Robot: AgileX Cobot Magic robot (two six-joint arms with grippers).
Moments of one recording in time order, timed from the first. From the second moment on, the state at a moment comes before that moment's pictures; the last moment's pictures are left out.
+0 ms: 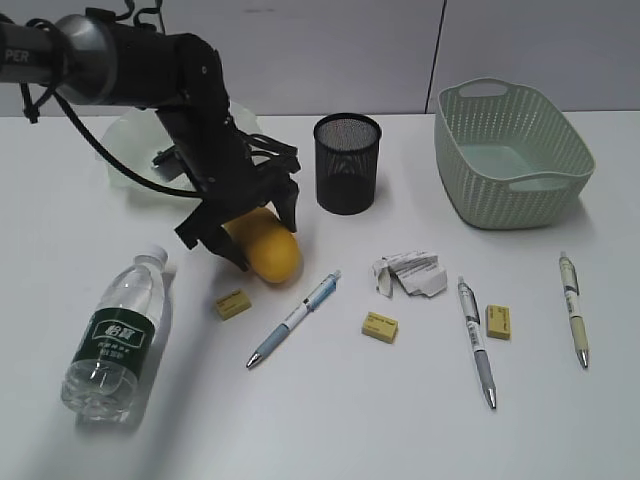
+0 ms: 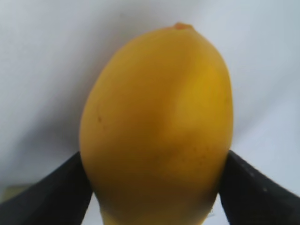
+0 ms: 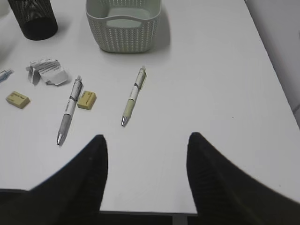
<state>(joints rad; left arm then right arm) -0.49 2.23 -1.67 -0.24 0.90 -1.02 0.05 -0.01 -0.50 0.00 1.04 -0.04</state>
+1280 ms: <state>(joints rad) -0.48 2.05 -1.68 -0.20 1.20 -0.37 0.05 -0.01 -0.50 0.00 1.04 -0.04</state>
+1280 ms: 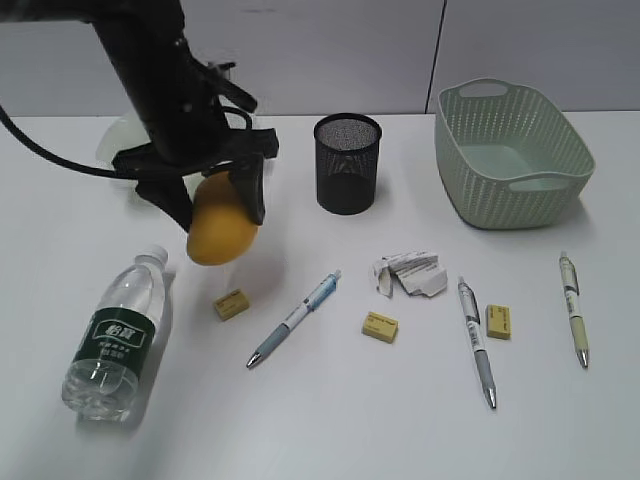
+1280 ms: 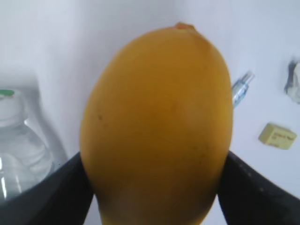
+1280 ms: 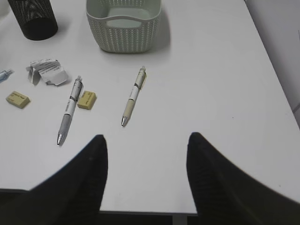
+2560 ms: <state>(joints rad) -0.27 2.19 -1.85 0.10 0.75 -0.25 0.05 -0.01 -0.50 0.00 1.04 -0.04</state>
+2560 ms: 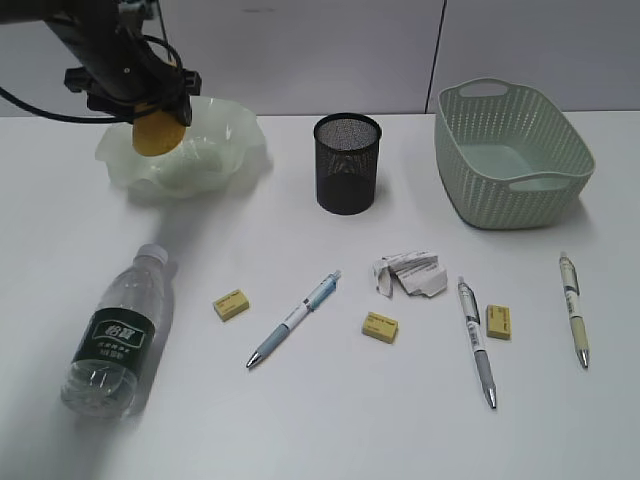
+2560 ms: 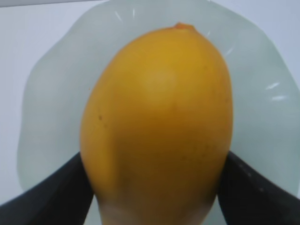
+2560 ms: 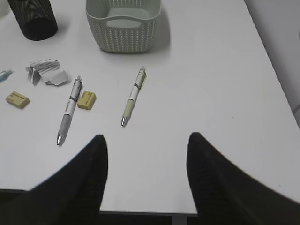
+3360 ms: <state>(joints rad) -0.27 2.25 -1.86 0.13 0.66 -0.24 0.05 -0.01 -0.50 0.00 1.04 -0.04</state>
